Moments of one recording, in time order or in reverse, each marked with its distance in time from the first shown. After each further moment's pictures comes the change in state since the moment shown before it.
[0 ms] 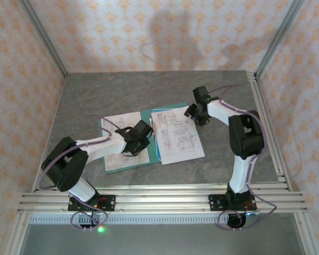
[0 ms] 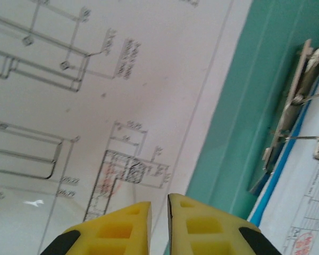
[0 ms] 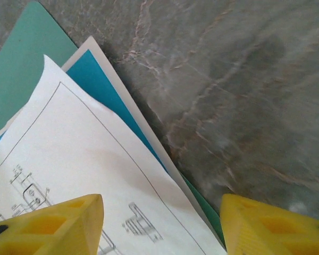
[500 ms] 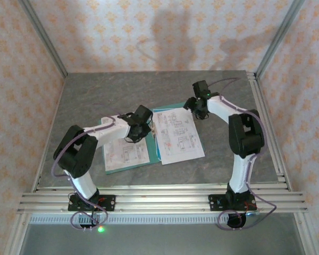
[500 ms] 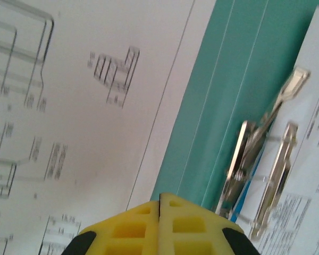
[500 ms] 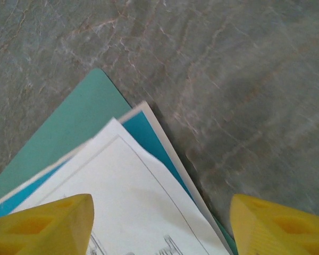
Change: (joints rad) left arm 0.132 0.174 0.226 -0.059 0.058 0.136; right arm -0.003 0.071 0.133 0.008 0.046 -0.050
